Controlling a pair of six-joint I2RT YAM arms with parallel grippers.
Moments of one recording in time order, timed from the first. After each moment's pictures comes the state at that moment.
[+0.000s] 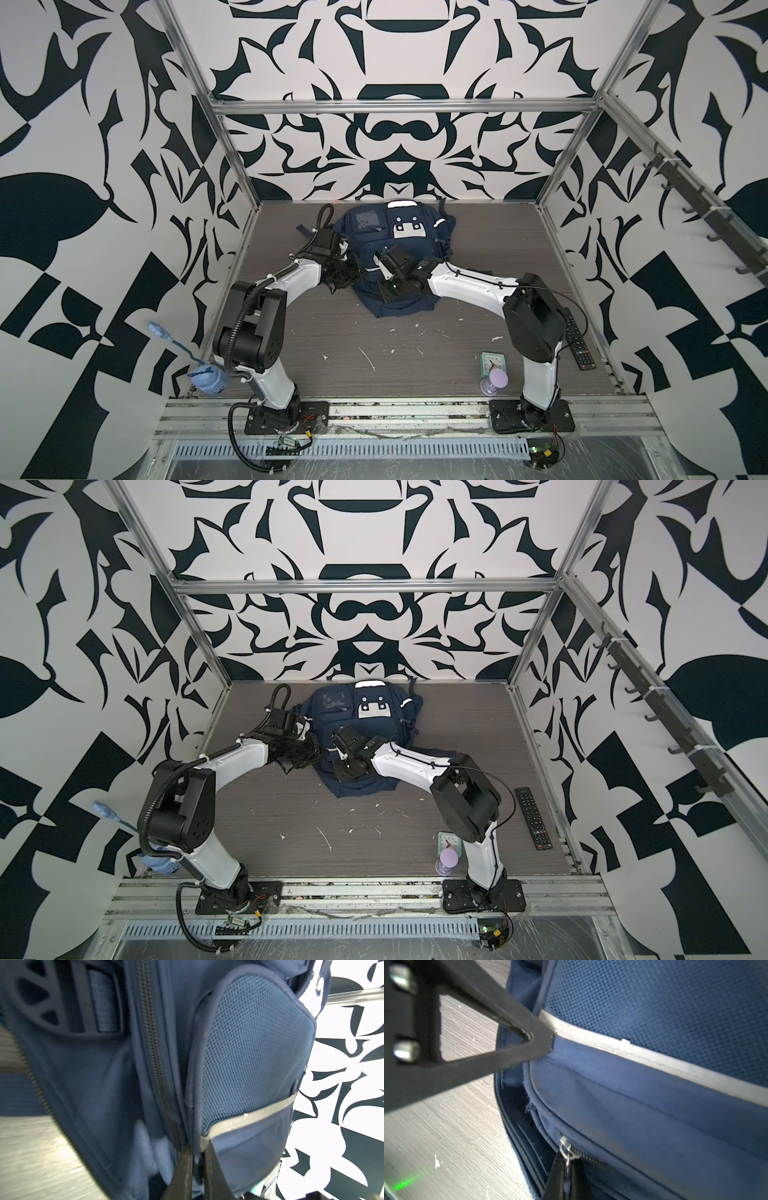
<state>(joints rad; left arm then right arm) -0.28 1.70 1.05 -0.31 0.51 -0.73 0.85 1.93 1.43 -0.51 -0.07 0.39</state>
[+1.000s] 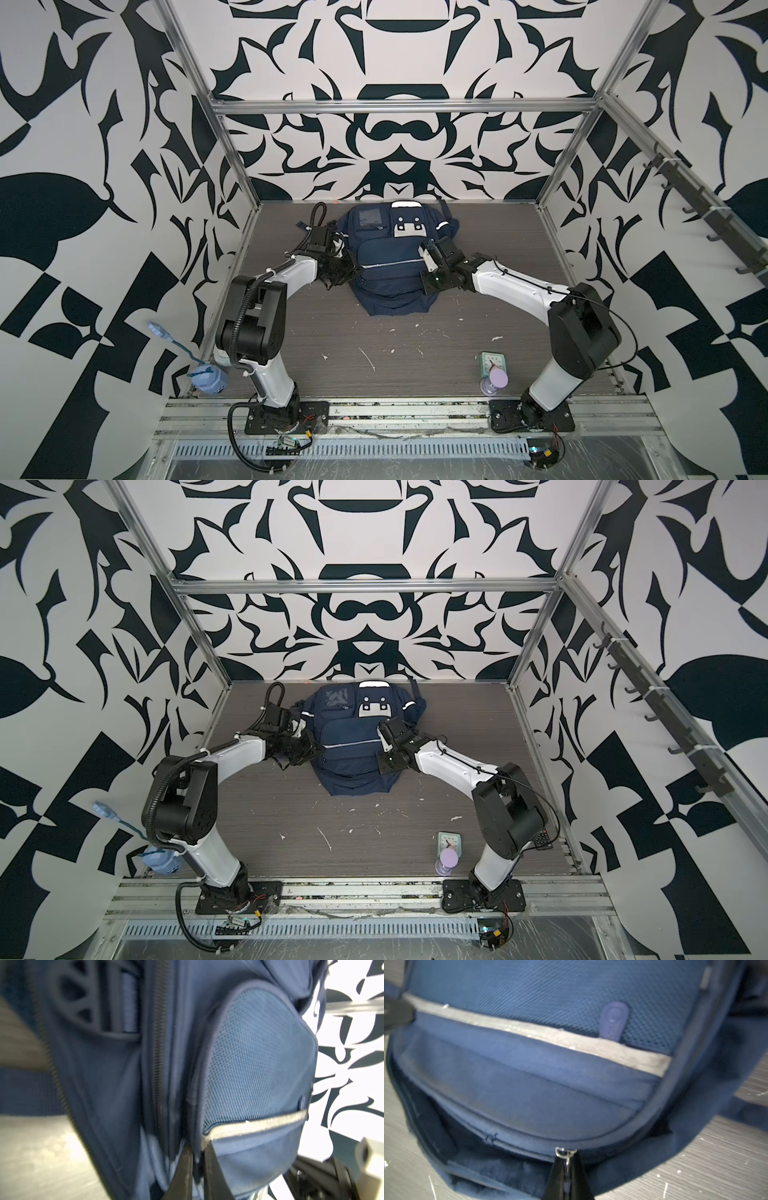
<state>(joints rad) -0.22 1.76 1.09 -0.30 0.55 -0.73 0.63 1.69 1.17 -0.51 -0.07 0.33</state>
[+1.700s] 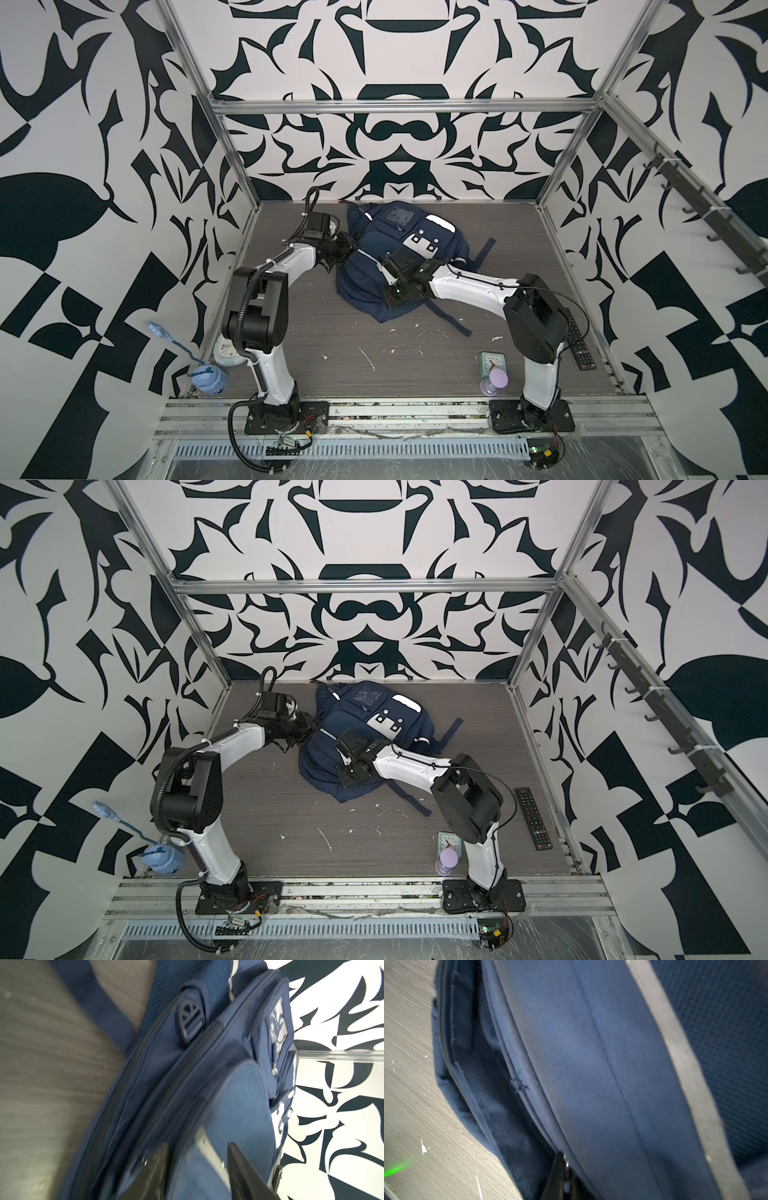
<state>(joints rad) -0.20 1.79 1.19 -0.26 0.45 -0.77 0.84 1.94 1.41 -0.55 -0.09 0.39</state>
